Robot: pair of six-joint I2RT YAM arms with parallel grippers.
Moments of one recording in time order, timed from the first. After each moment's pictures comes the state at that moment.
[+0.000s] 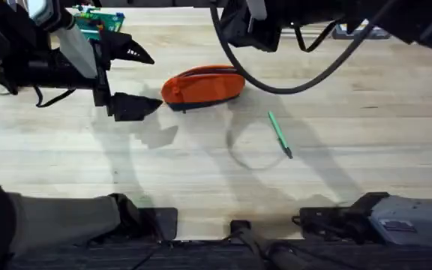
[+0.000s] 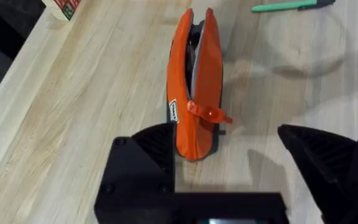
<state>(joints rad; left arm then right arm) 0.39 1.51 1.11 -1.20 1.04 1.74 0.57 1.47 1.37 -0.54 -0.25 -0.84</state>
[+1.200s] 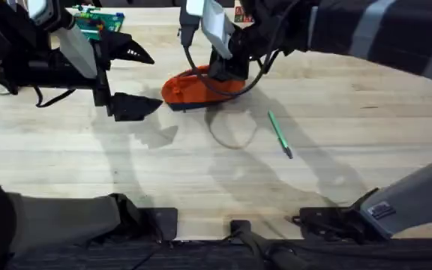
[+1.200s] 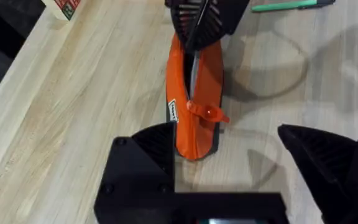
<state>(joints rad) 0.39 1.51 1.11 -1.20 1.04 1.74 0.57 1.80 1.37 -0.51 -0.33 -0.84</state>
